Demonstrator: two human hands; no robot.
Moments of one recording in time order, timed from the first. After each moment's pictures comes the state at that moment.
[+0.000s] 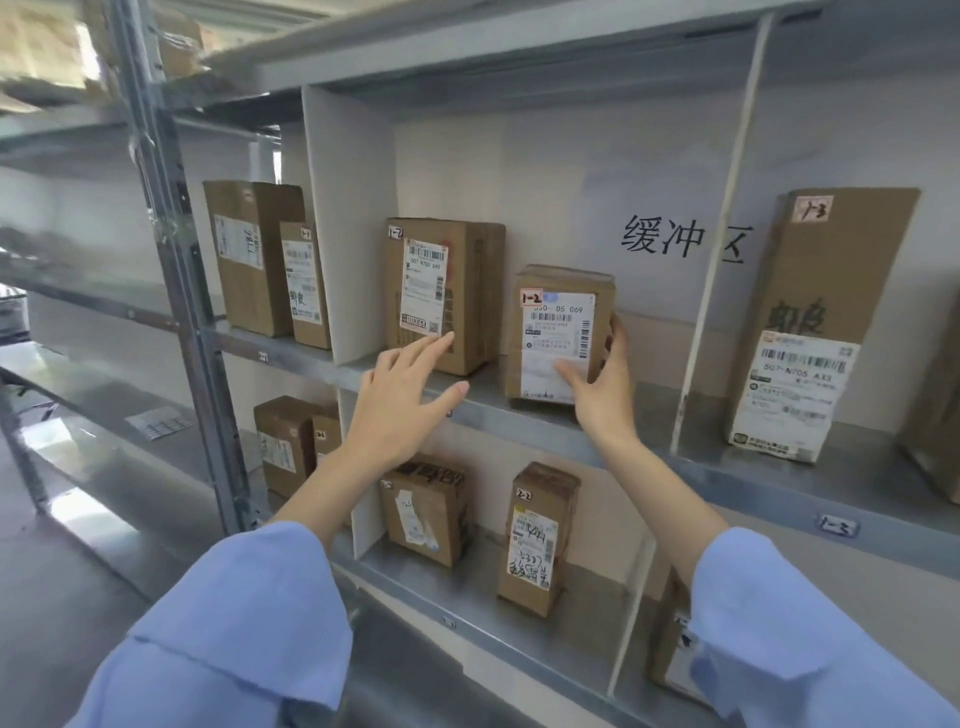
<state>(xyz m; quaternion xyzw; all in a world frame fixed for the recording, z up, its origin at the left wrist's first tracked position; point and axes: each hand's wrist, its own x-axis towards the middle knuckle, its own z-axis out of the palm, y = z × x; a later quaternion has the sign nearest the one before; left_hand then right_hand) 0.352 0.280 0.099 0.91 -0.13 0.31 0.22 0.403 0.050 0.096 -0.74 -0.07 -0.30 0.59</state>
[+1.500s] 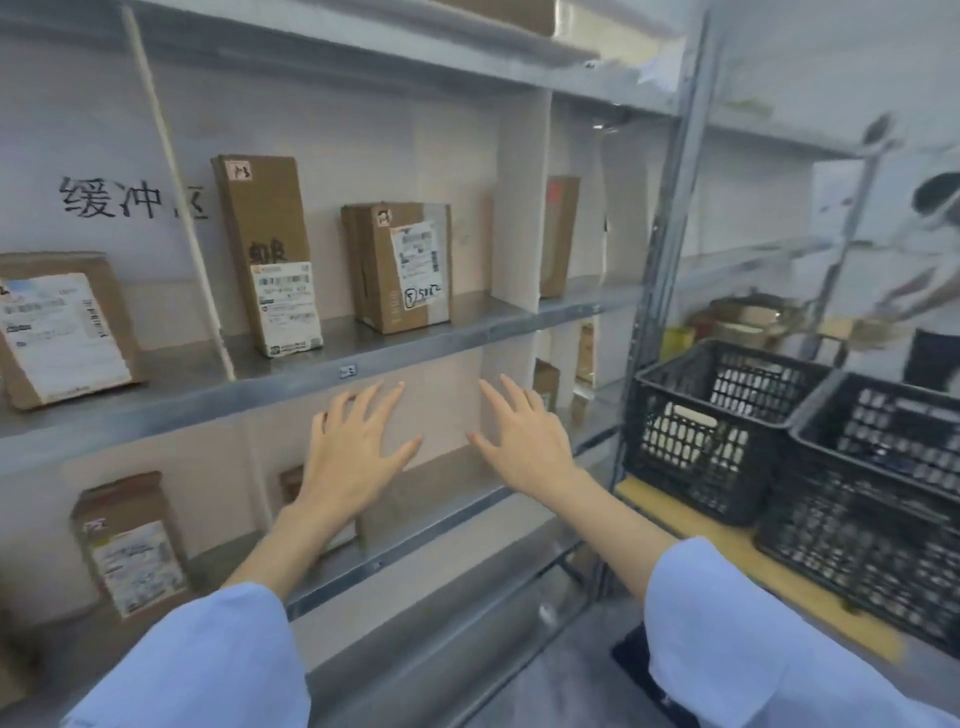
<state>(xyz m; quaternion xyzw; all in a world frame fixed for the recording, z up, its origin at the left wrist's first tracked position) 0.196 0.056 0.039 0.81 -0.54 0.15 0.17 0.019 -0.074 0.035 -0.90 0.38 -0.22 0.01</state>
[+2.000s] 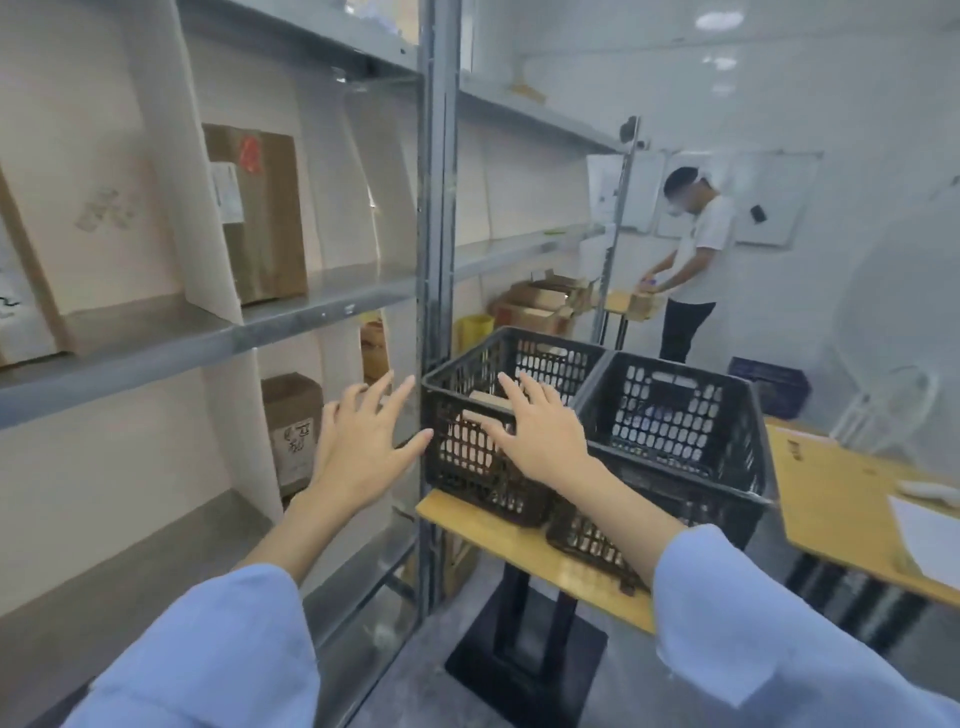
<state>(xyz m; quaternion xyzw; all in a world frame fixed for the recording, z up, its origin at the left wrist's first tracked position) -0.033 -0.252 0.015 0.69 -0.69 0.11 0.20 -0.252 -0.315 0.020 -0.80 0.57 -0.17 -0.03</state>
